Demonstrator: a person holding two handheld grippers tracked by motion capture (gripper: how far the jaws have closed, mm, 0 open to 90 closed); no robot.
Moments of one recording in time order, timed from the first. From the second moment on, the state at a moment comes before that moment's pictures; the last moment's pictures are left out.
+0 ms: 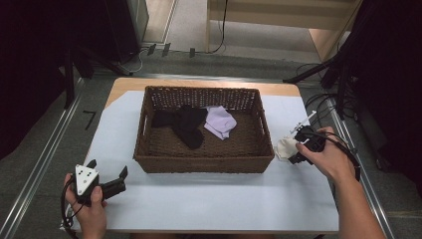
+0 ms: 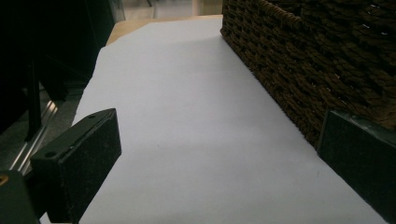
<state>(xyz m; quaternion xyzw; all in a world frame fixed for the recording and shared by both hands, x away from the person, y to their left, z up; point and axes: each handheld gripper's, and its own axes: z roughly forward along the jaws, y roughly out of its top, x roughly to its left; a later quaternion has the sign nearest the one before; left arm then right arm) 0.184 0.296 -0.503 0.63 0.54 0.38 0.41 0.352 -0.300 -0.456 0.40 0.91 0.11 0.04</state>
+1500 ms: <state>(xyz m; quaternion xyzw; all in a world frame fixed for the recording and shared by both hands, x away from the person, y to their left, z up) 0.183 0.297 -0.503 0.63 0.54 0.37 0.41 0.243 -0.366 -0.500 0.53 0.75 0.35 0.19</state>
